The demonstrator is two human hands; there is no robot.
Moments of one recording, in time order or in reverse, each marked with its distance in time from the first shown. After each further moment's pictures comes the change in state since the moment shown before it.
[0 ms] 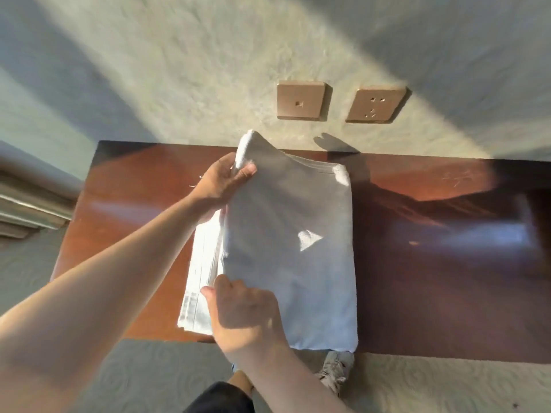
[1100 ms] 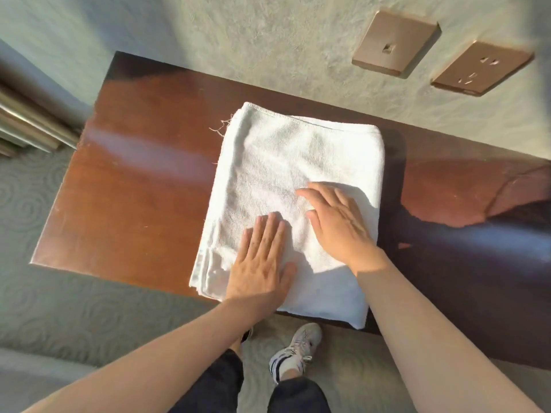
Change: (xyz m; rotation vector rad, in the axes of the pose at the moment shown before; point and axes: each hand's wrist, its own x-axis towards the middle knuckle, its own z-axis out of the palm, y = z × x) left_hand -0.149 -0.172 0.054 1.016 0.094 0.152; right_hand 0.076 0.114 0.073 0.129 -0.354 -0.076
